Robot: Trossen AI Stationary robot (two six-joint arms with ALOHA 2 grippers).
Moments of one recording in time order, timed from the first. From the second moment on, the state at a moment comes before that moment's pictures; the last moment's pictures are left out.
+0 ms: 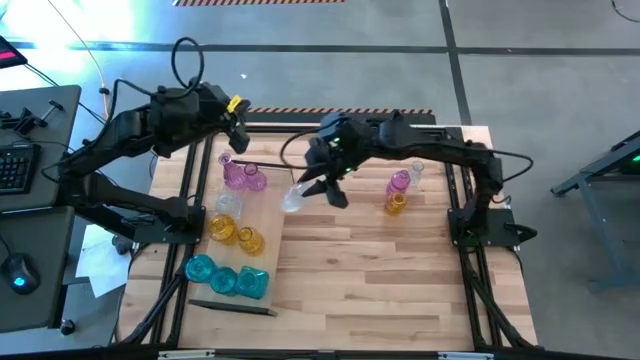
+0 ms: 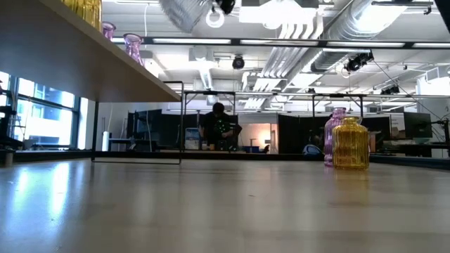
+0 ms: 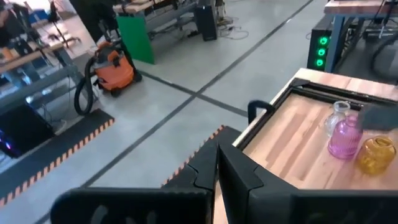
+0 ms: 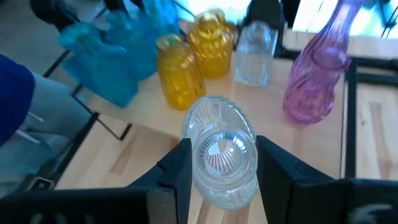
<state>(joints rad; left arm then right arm) 0.23 1.11 1.58 -0.85 -0.58 0.01 -0.14 1.85 2.00 -0.81 -0.42 -0.19</state>
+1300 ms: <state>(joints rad) -0.04 1.11 1.54 -1.30 -0.16 -0.33 -0.15 2.19 2.24 -0.69 -0.42 -0.04</state>
